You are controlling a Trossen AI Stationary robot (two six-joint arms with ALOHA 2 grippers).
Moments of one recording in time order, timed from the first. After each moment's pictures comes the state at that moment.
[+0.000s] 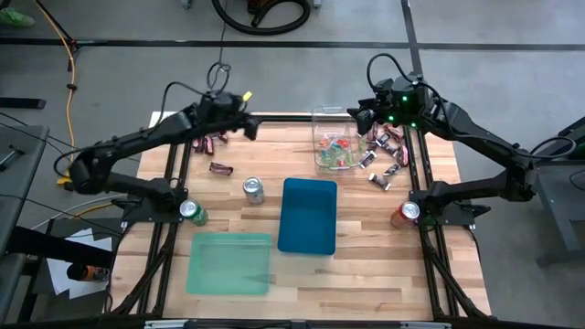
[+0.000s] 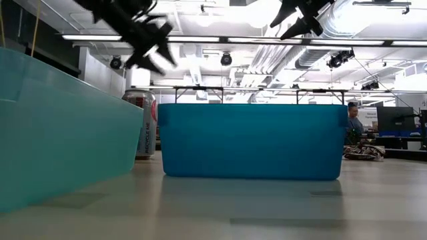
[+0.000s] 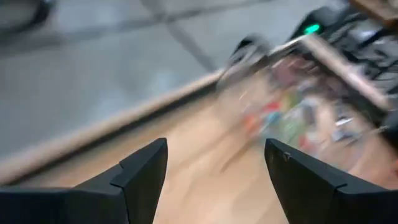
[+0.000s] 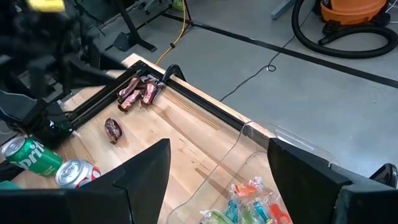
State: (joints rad) left arm 0.60 1.21 0.96 -0.32 -0.08 -0.39; right arm -0.54 1.13 1.28 -0.63 0.06 0.32
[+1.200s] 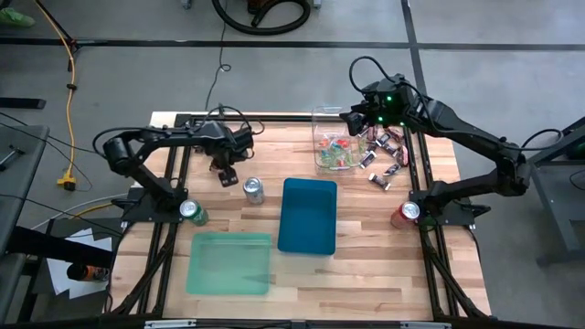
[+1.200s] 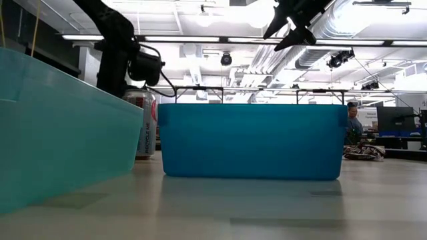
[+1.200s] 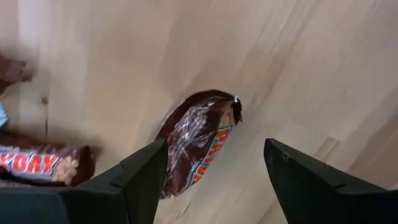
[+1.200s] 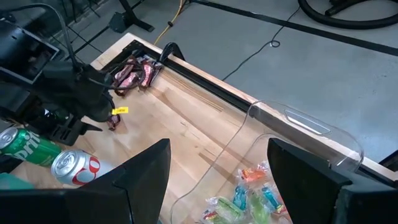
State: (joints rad) left arm 0.54 1.58 0.91 -0.96 -0.11 0.16; right arm -0.54 1.22 1.28 -0.63 0.03 0.36
